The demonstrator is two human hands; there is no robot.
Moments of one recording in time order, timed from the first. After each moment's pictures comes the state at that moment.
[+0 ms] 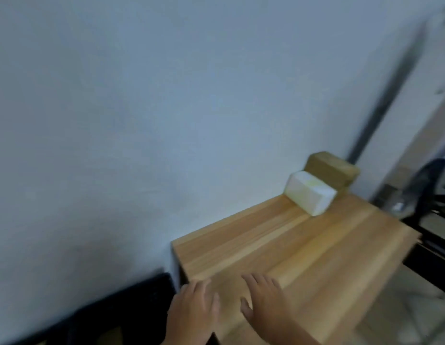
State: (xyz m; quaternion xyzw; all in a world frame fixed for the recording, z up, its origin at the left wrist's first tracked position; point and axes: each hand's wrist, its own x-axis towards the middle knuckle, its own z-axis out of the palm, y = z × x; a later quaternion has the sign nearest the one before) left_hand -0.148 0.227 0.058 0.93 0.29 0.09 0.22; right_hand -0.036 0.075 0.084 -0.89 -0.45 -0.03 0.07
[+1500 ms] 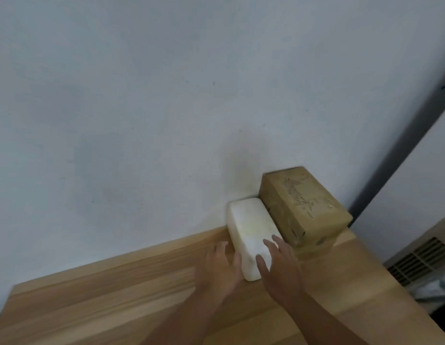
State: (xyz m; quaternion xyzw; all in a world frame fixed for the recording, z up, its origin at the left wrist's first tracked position) left_hand 0.557 0.052 0.046 0.82 0.48 0.07 0.30; right_hand 0.678 -0.059 0.037 -0.90 -0.36 0.09 0.22
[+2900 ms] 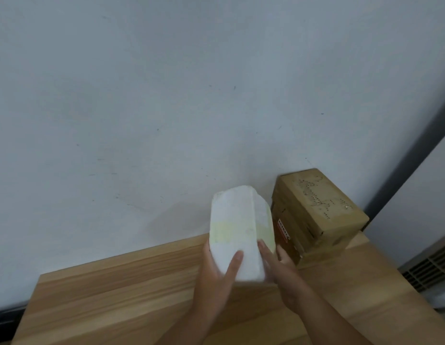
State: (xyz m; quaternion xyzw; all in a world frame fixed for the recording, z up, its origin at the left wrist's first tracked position) left_hand 0.494 0.040 0.066 0.66 0.46 0.26 0.54; right_hand 0.639 -0.050 0.068 -0.69 -0.11 0.47 0.54
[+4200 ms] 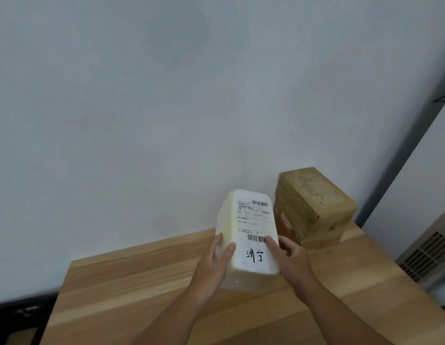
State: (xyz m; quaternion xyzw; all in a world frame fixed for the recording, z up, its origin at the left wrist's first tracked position) left_hand 0.410 0.025 0.088 0.65 0.39 0.20 0.63; right_hand 0.583 -0.100 0.099 -0.68 -0.23 0.32 0.62
